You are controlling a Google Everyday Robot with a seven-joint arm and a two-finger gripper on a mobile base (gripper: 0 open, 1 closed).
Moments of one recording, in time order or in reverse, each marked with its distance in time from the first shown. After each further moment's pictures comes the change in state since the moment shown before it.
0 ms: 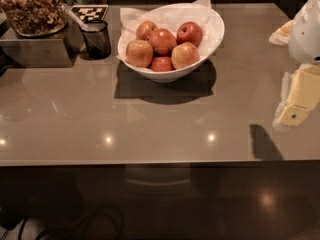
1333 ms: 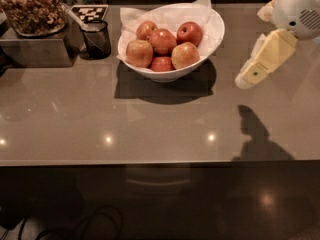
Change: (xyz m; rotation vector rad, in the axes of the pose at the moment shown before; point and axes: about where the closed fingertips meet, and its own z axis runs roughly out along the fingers) arm -0.047 -0.063 -0.001 0.063 -0.284 0.180
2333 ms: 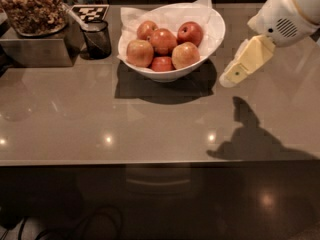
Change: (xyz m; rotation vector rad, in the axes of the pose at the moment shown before) arm -0.004 -0.014 0.036 -0.012 -0.033 0.095
